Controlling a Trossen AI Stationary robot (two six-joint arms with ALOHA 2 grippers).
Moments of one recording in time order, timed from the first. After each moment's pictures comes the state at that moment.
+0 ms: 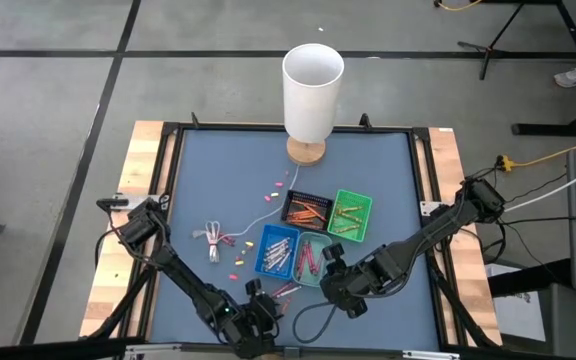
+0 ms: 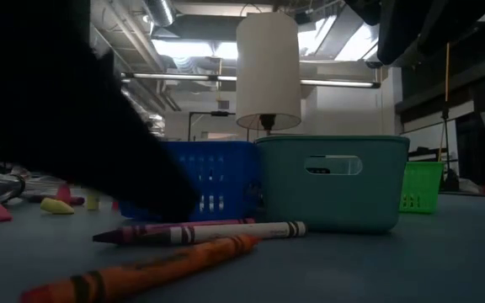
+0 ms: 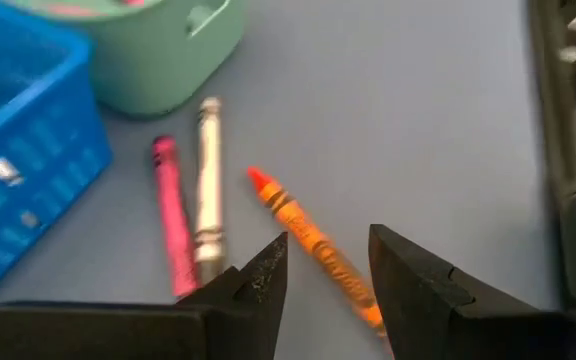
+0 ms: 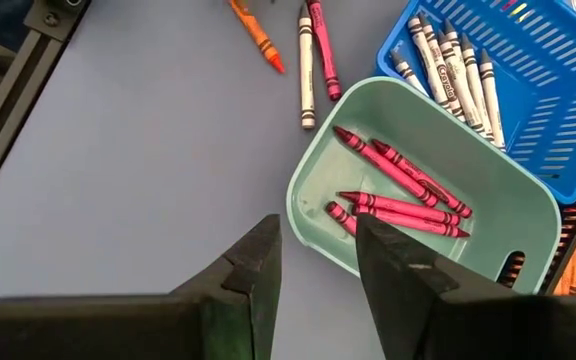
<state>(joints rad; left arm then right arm) -0.76 2.14 1.30 -0.10 -0.70 -0.88 0.60 1.74 1.37 -0.76 0.21 0.10</state>
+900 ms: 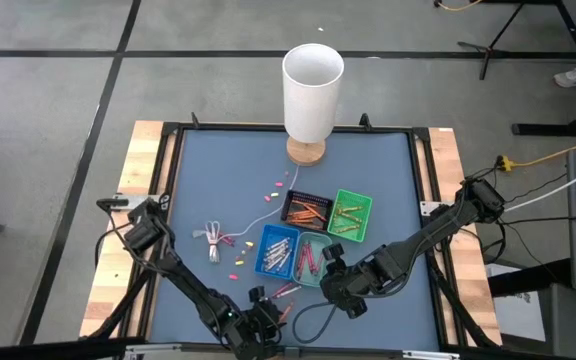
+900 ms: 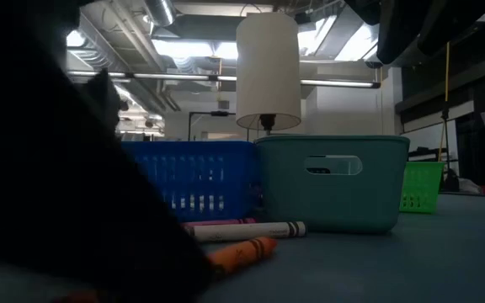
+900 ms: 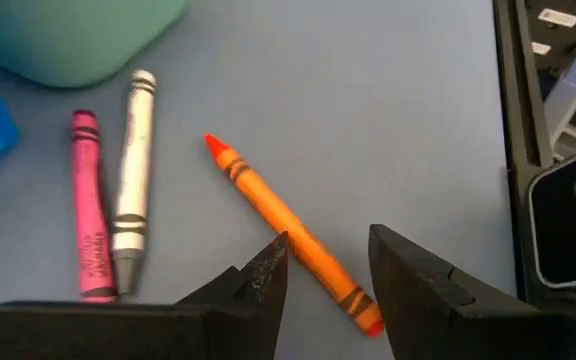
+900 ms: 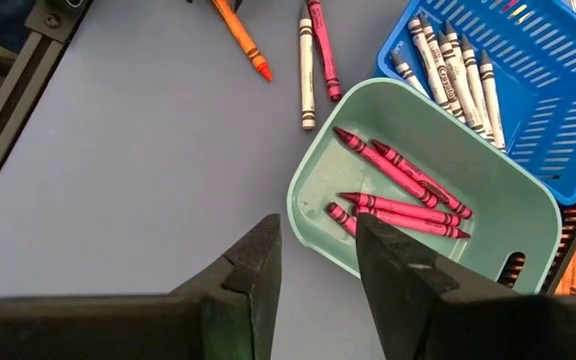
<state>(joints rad) -0.77 2.20 1.34 -0.03 -0.67 -0.88 0.60 1.74 1.37 -0.75 0.21 0.10</state>
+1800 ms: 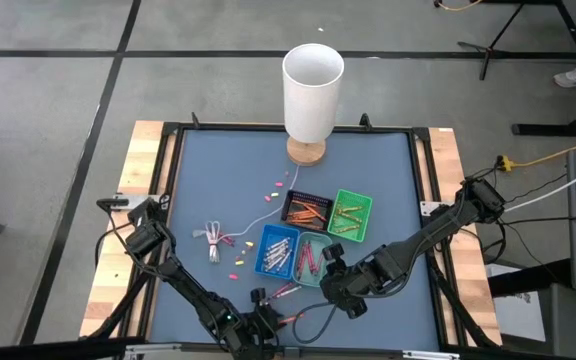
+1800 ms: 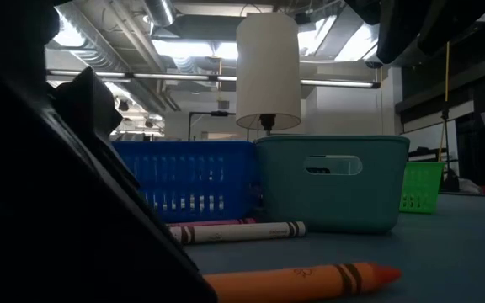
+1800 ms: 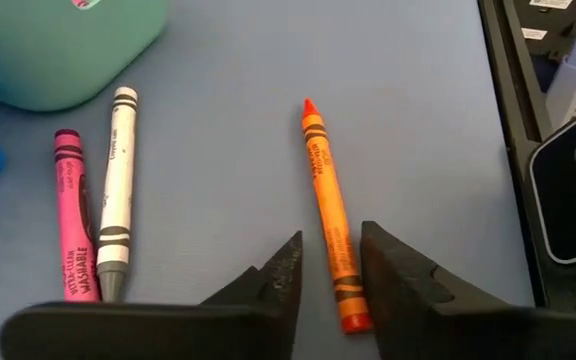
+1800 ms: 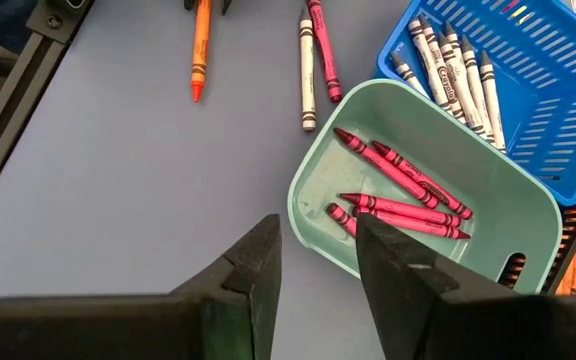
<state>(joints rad) -0.79 2.25 1.35 -0.03 -0.70 -0.80 0.60 1.74 1.37 -0.75 0.21 0.10</state>
